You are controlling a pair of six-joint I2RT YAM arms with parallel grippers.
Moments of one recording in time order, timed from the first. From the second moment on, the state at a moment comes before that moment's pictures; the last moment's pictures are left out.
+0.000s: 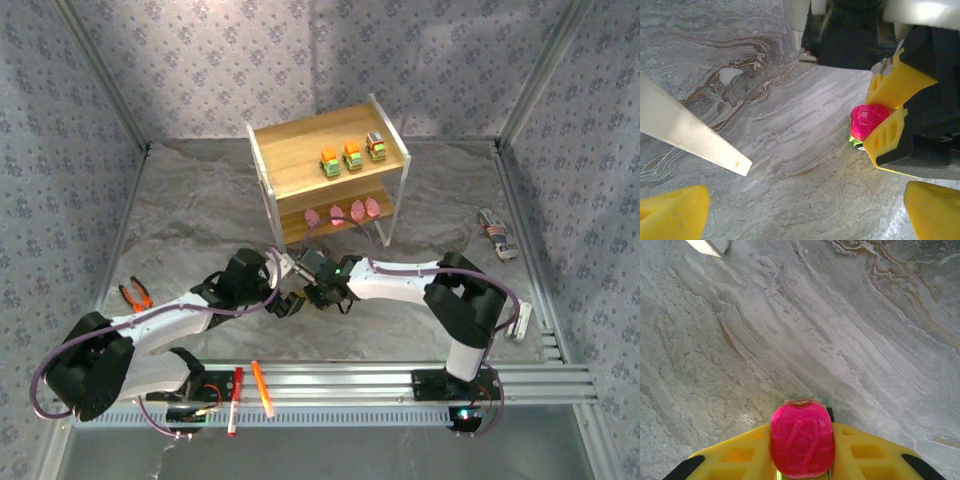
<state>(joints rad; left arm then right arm) -0.69 1.18 0.43 0.05 0.19 0.07 1.02 1.77 1.08 -0.51 0.16 0.45</state>
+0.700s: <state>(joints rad) -0.69 1.18 0.43 0.05 0.20 0.07 1.02 1.69 1.08 -0.56 0.20 0.45</state>
